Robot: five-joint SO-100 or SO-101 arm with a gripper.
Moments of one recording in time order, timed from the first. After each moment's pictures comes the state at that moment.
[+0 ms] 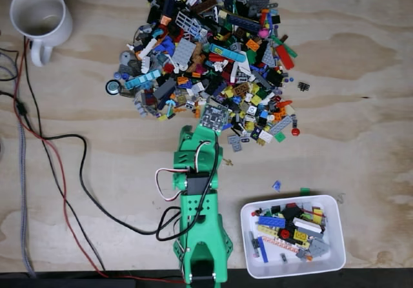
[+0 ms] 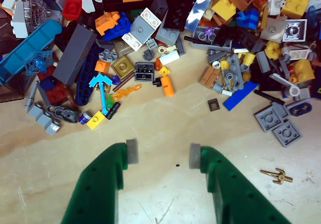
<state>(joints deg) -3.9 144.3 130.6 63.3 -60.1</state>
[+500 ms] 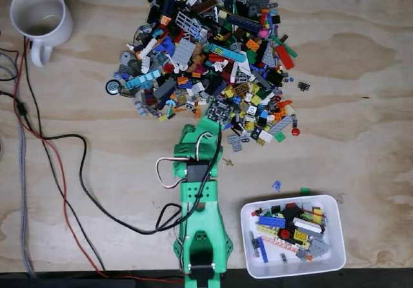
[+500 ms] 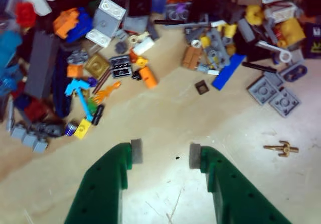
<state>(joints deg) -1.3 131.3 125.6 64.1 -47.6</state>
